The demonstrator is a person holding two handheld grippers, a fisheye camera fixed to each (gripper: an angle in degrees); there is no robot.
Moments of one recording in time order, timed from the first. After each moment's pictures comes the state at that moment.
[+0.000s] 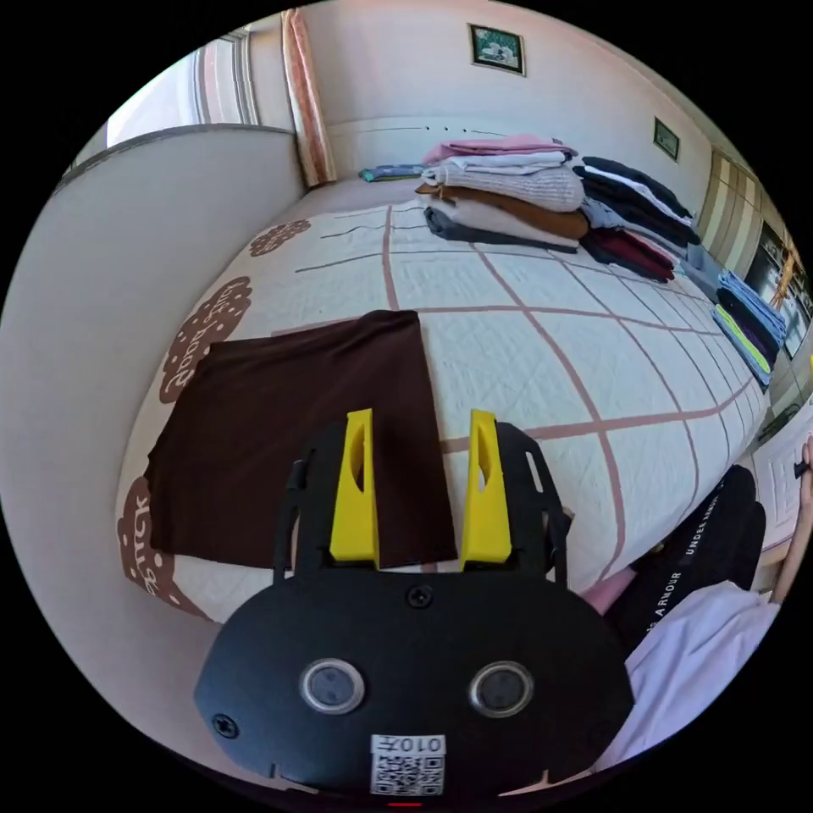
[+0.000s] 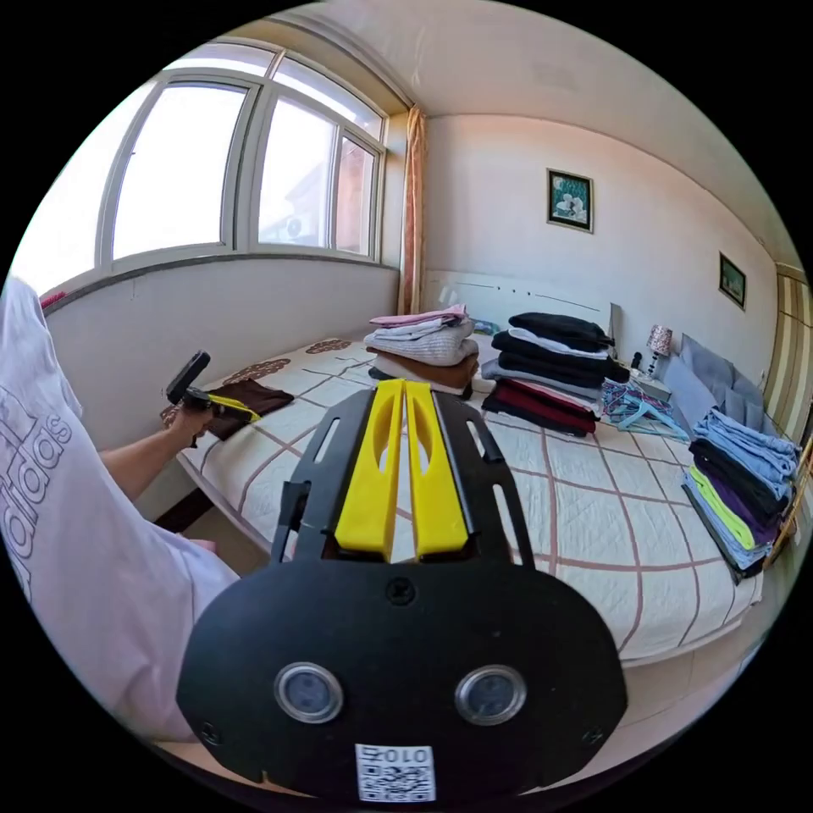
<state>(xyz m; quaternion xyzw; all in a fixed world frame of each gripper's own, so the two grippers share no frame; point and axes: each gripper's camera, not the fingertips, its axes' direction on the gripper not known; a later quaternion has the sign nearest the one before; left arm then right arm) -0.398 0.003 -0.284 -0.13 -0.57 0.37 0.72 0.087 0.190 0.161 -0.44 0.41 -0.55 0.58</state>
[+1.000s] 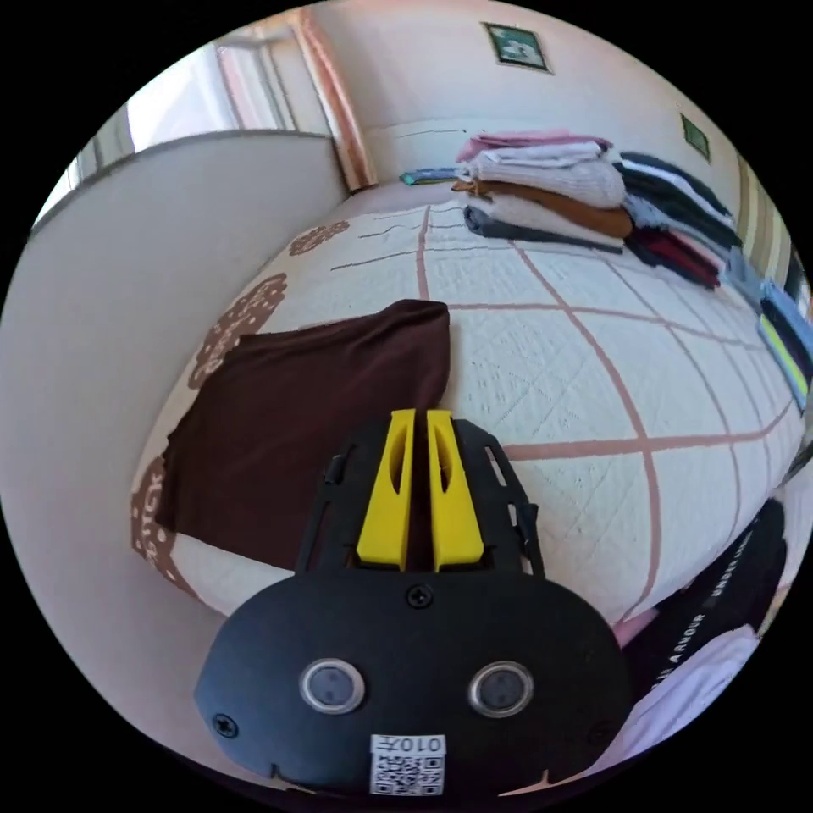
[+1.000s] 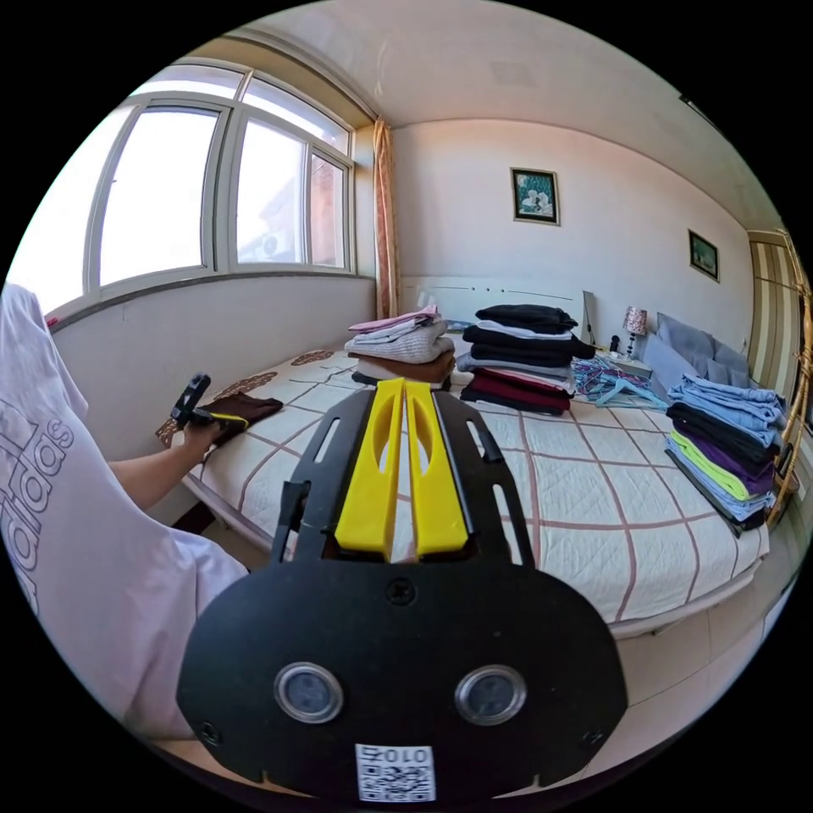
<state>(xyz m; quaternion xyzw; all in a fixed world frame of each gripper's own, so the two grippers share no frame) -0.367 0.059 -0.291 -0.06 -0.58 0.34 0.73 0.098 0.195 0.062 -0.40 0.44 -0.54 0.60</state>
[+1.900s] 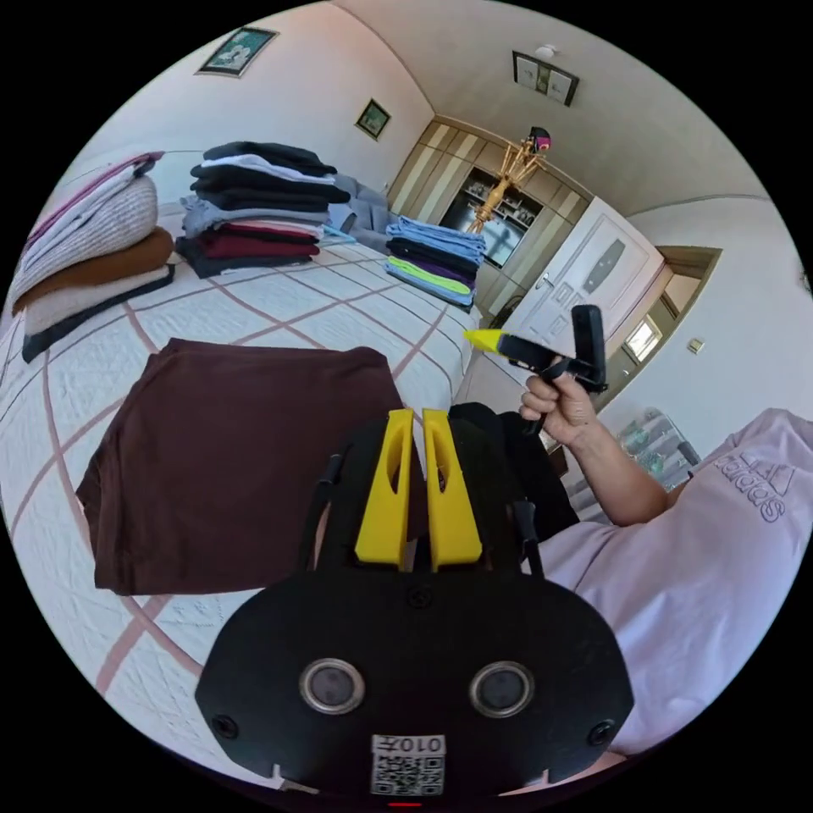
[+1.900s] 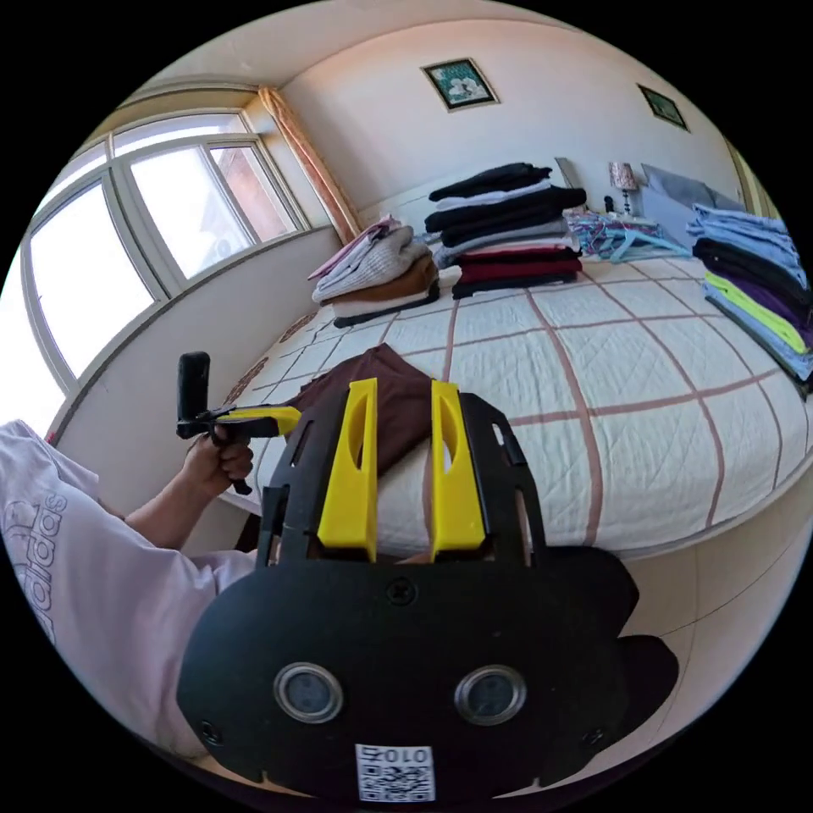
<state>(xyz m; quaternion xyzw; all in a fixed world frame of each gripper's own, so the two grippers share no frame) -0.322 0.188 -0.093 -0.39 -0.09 0.46 0.80 0.223 0.098 0.106 -0.43 0.53 -0.33 0.65</state>
